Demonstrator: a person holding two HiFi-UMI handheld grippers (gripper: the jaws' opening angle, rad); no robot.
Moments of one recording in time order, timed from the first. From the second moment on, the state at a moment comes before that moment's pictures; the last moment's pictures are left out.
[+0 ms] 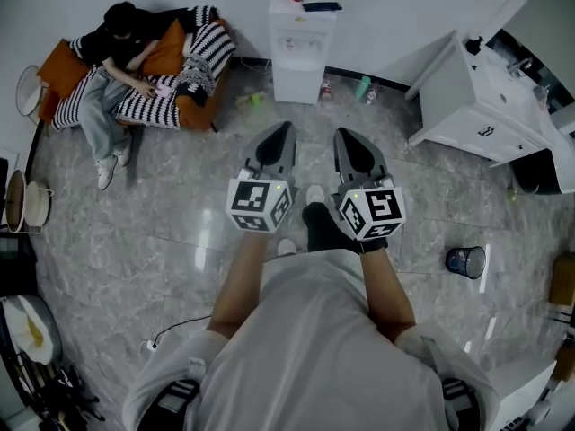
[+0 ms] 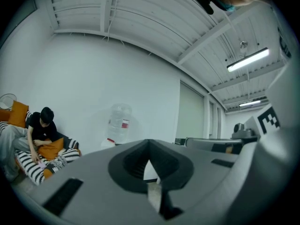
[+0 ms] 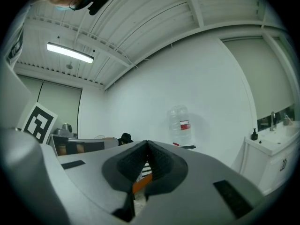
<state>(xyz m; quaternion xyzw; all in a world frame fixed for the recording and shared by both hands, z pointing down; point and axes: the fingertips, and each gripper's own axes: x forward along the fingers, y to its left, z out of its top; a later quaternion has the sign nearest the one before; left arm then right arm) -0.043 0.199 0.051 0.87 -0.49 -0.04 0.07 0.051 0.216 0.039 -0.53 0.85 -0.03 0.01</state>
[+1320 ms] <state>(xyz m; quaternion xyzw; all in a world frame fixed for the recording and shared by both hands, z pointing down) -0.010 -0.109 0.075 0.83 -0.55 -0.02 0.10 0.097 -0.122 0.052 -0.47 0.87 -0.08 0.06</state>
